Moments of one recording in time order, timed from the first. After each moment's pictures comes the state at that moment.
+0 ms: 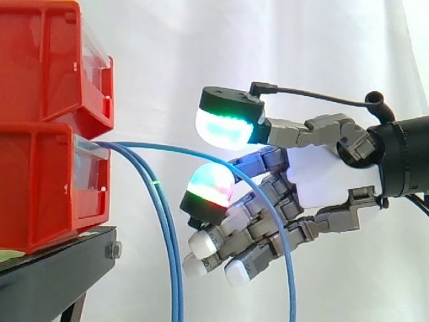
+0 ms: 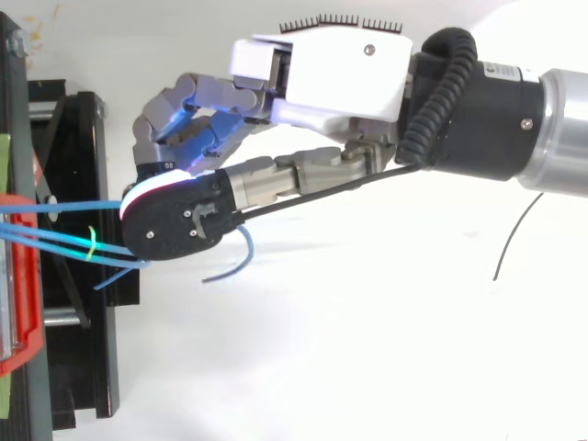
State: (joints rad) arm 0.09 -2.32 -1.03 -3.08 -1.31 -0.15
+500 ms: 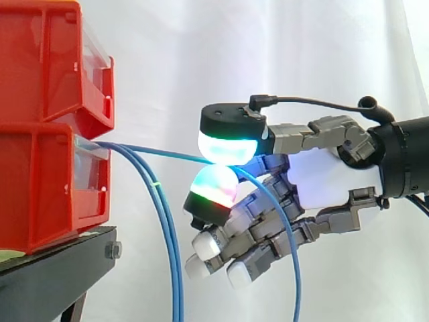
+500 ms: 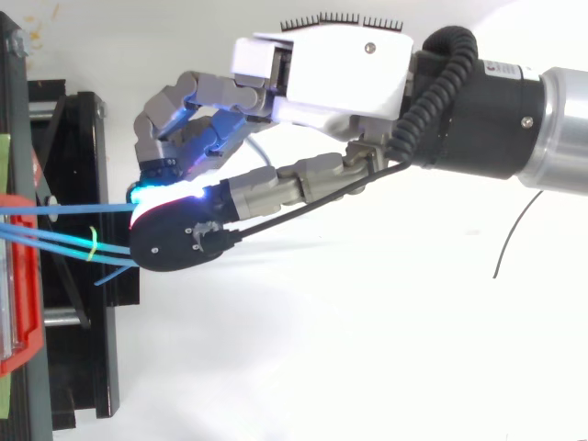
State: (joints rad) arm 0.09 -2.32 -1.03 -3.08 -1.31 -0.15
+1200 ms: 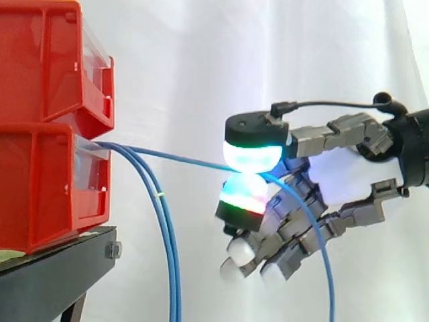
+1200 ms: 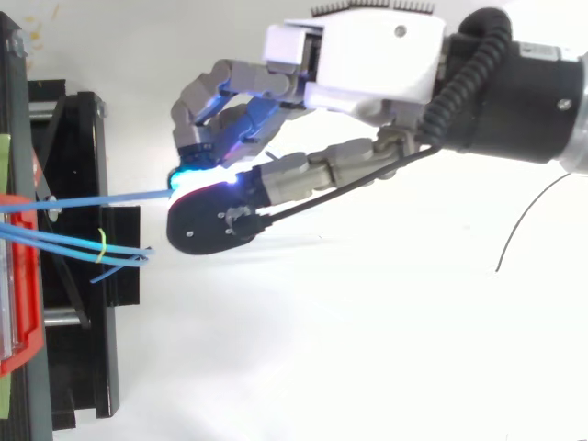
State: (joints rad) arm 0.08 -2.28 -1.03 -3.21 -1.31 -0.16
